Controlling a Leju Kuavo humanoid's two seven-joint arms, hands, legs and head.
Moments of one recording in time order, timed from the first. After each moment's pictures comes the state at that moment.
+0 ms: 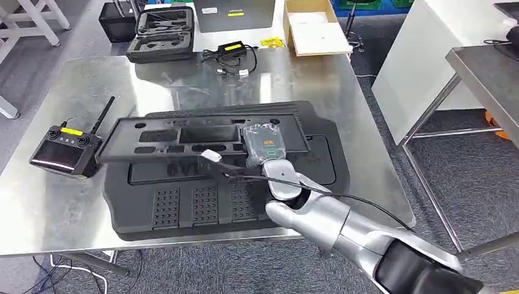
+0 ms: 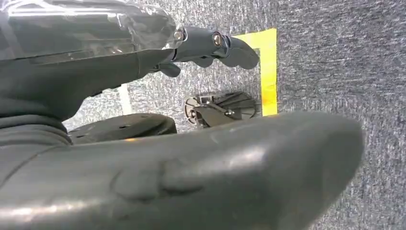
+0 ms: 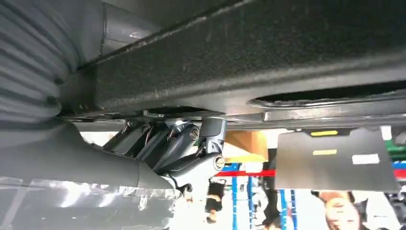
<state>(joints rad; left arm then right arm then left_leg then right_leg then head) -0.16 -0.03 -1.20 -0.36 1.04 0.36 -0.31 -0.77 -0.09 0.87 -1.23 0.90 -0.19 0.59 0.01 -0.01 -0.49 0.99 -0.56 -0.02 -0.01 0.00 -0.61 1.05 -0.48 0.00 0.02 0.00</state>
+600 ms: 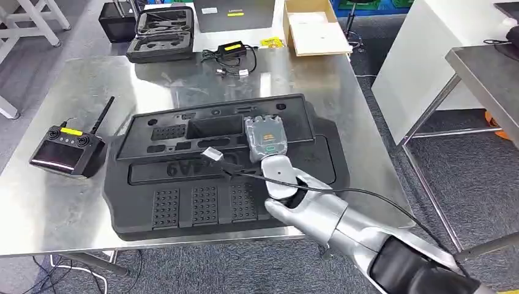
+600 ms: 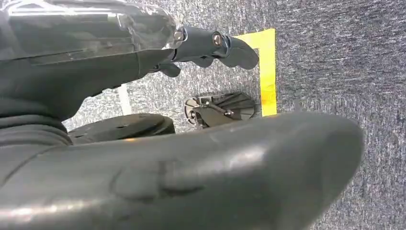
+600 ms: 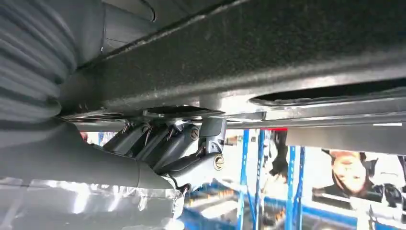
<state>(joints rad) -0.16 -0.03 -1.20 -0.36 1.04 0.36 -0.31 -0.78 -0.06 0.84 -1.15 1.18 -0.16 0.59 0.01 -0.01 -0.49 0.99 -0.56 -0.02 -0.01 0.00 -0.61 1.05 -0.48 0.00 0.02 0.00</state>
